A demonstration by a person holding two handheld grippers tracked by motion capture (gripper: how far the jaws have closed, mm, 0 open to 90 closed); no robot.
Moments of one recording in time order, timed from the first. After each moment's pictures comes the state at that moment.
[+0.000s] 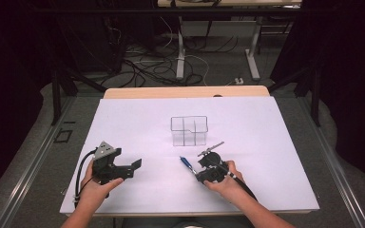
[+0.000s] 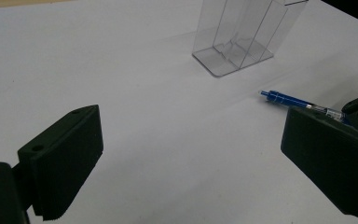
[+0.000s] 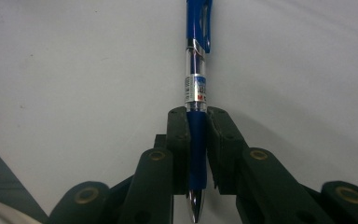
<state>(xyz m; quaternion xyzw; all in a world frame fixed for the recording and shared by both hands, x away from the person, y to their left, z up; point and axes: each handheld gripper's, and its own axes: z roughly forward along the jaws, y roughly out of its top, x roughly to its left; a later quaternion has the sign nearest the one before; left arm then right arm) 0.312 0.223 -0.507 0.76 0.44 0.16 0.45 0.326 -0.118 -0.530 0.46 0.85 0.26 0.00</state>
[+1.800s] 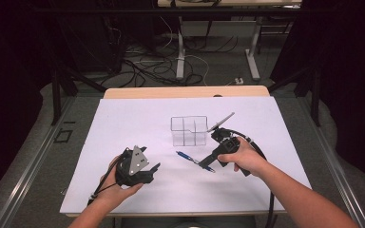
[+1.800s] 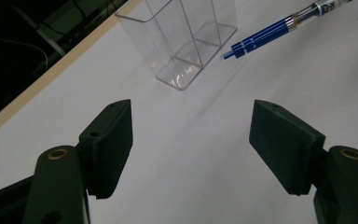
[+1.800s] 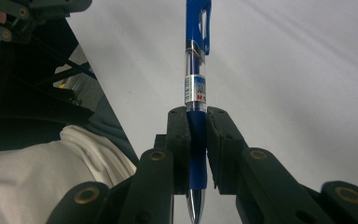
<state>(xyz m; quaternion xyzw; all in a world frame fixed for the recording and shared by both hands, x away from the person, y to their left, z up) 0.292 0.147 -0.487 0.86 0.24 0.29 0.35 0.387 -0.157 -0.481 0.39 0.85 0.29 -0.20</state>
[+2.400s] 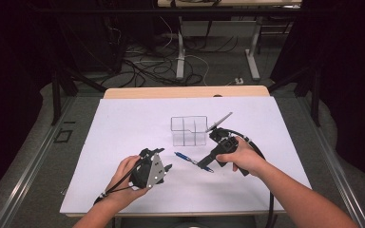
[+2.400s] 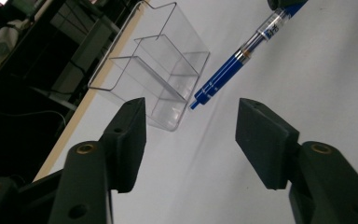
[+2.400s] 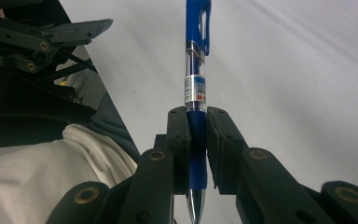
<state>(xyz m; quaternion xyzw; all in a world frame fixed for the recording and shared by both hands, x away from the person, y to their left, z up) 0.288 0.115 -0.488 0.87 0.09 0.35 0.33 0.386 -0.150 -0.480 0.39 0.85 0.30 -0.20</state>
